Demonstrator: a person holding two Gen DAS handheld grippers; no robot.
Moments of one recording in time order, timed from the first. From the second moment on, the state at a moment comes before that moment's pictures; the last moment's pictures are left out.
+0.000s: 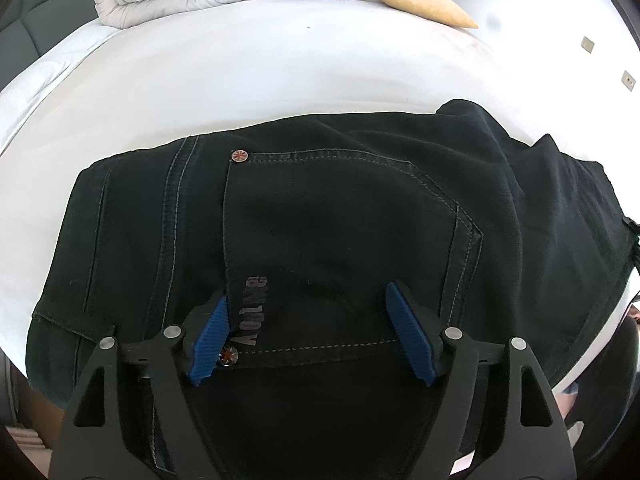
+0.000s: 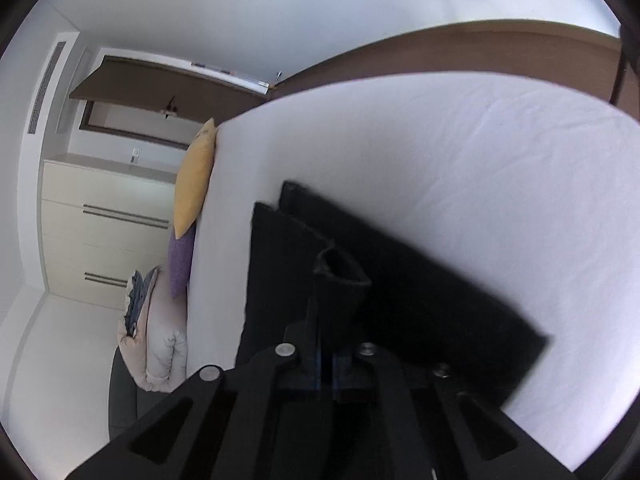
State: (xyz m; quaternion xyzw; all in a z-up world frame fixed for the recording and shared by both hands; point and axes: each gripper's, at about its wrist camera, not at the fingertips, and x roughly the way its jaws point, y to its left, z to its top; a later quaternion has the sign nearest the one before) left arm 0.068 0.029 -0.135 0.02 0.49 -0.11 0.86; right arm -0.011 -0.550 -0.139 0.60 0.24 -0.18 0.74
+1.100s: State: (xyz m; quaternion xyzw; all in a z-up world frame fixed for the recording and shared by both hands) left arm 0.031 0.039 -0.106 -0.01 0.43 -0.12 0.89; right arm -0.064 -0.488 -0.060 0.49 0.28 -0.15 0.81
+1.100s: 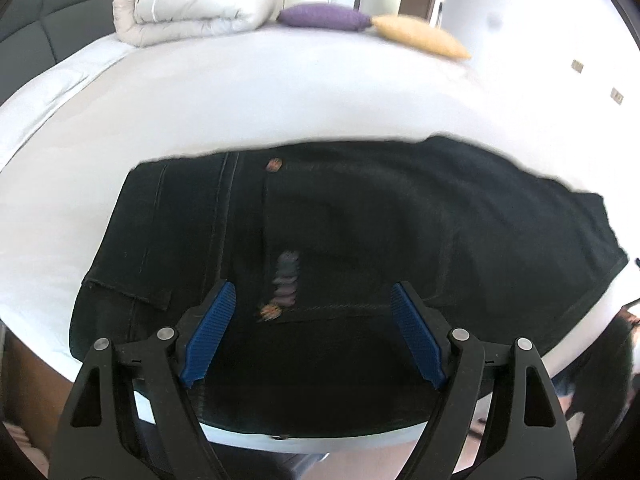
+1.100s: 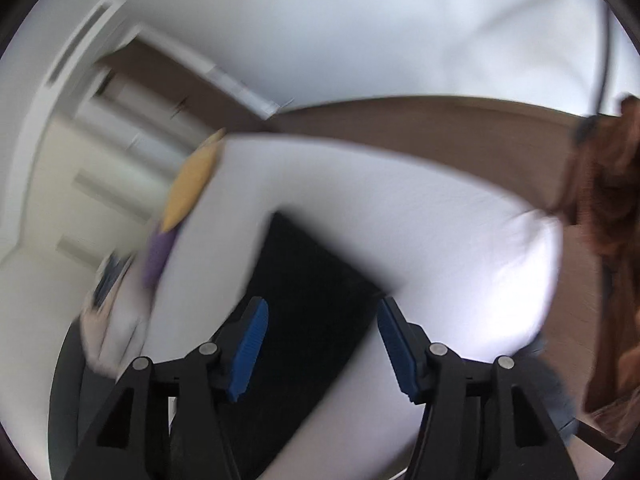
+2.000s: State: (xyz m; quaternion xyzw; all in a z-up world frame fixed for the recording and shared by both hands) left arm 0.021 -0.027 -0.084 0.05 0.39 -0.22 0.89; right arm 0.054 -0.247 -0.065 0.20 0.50 0.11 0.83
